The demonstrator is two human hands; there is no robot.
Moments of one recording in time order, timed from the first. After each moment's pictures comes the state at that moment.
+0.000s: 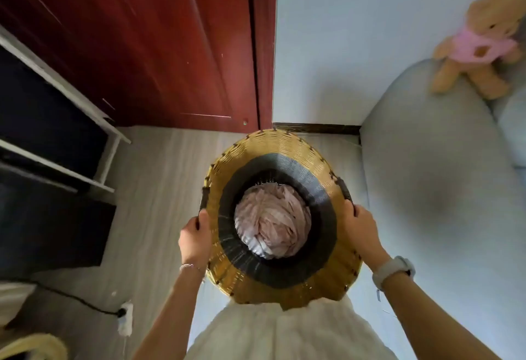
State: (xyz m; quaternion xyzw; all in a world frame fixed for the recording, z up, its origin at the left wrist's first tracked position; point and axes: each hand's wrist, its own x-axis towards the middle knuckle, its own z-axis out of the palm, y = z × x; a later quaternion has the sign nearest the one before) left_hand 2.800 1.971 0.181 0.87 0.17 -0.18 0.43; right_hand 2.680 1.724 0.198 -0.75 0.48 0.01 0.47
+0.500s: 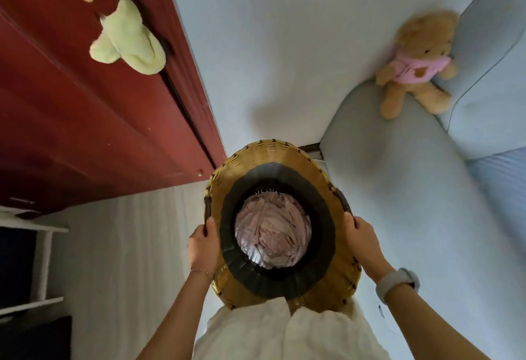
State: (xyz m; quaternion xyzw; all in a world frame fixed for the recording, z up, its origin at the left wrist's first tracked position) left_hand 2.987 1.781 0.163 0.88 0.04 -0.28 0.39; right_hand 2.799 1.589 0.190 -0.65 0.60 -0.01 0.47
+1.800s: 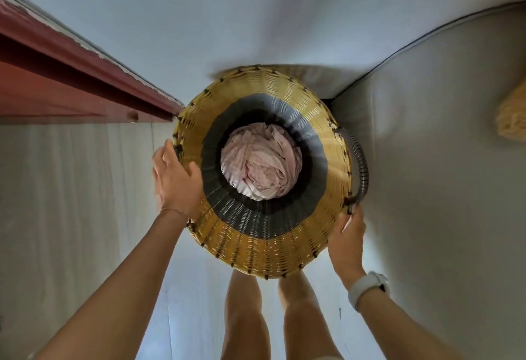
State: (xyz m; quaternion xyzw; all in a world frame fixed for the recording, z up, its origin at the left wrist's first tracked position) left_hand 3.074 1.529 -0.075 0.95 0.02 -0.26 0.18; right_hand 2.850 1.384 -0.086 -0.64 0.65 0.05 0.41
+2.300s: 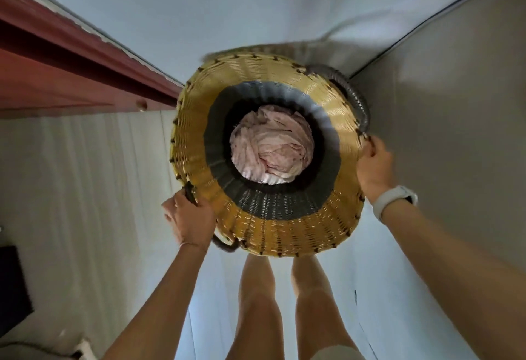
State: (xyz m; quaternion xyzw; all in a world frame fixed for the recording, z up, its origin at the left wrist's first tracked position) left_hand 3.023 1.569 -0.083 0.92 0.19 -0.30 0.17; right_hand 2.920 1.311 -0.106 -0.67 0.63 0.05 0.40
